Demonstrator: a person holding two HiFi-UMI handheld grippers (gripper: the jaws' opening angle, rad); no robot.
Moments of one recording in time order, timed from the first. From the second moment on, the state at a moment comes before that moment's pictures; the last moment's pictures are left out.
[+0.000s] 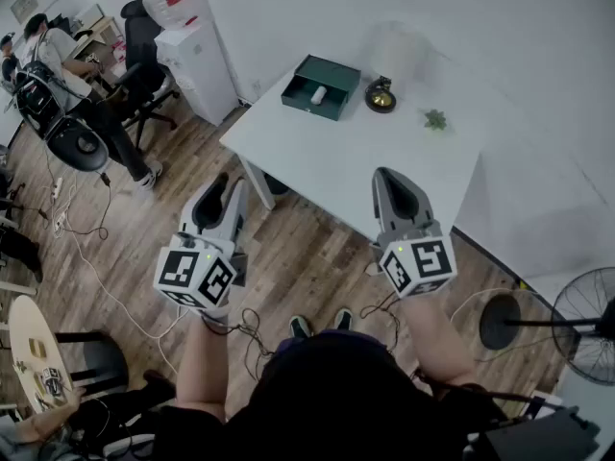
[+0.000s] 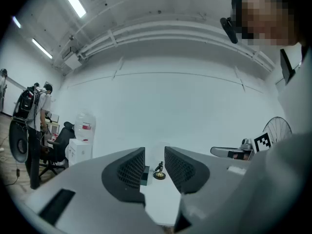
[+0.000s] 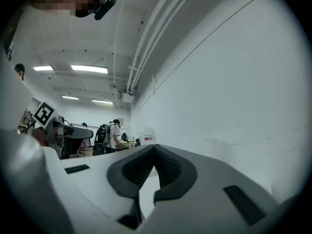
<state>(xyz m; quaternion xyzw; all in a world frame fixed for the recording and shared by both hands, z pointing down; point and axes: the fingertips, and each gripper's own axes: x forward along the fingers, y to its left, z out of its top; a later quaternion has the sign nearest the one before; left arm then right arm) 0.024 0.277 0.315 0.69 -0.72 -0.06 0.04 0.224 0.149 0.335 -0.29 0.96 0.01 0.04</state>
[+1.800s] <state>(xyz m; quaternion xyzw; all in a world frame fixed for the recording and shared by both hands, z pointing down) -0.204 0.129 0.349 0.75 -0.64 -0.12 0.09 0.038 0.036 0.339 -0.40 0.92 -0.01 0.00</state>
